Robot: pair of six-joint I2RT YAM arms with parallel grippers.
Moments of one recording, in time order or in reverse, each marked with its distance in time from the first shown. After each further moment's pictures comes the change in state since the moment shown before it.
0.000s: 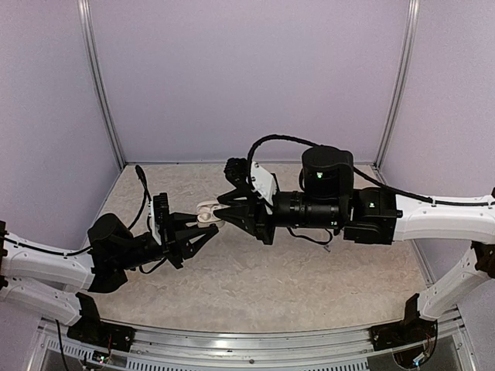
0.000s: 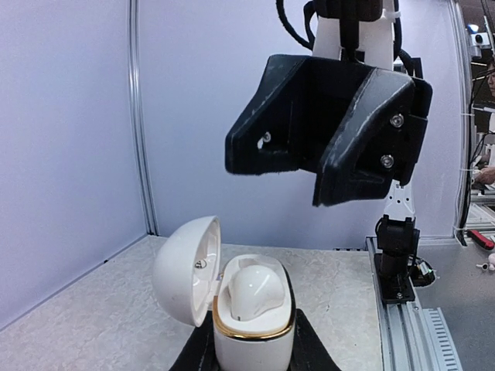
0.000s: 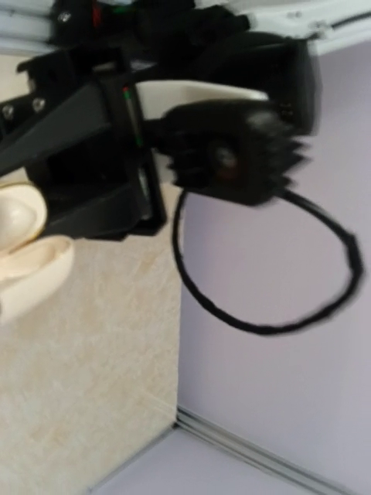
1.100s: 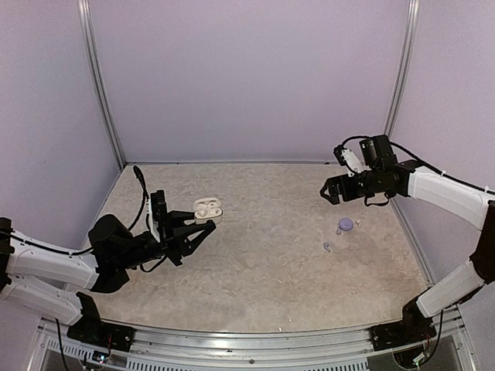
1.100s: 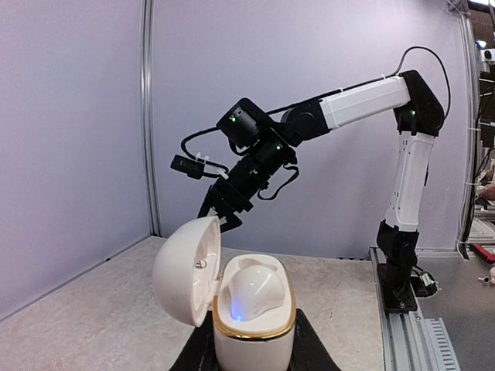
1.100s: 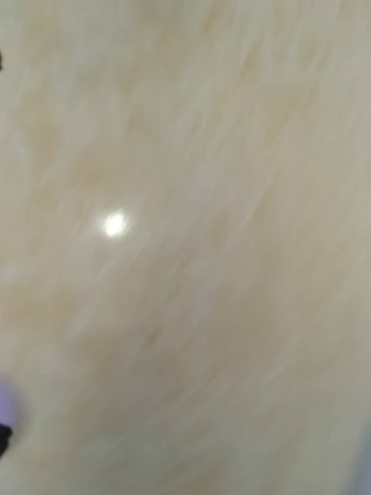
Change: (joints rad) left arm 0.040 0.045 -0.021 0.097 0.012 -0.056; right arm -0.800 -0.018 -0.080 -0.482 -0.019 0.279
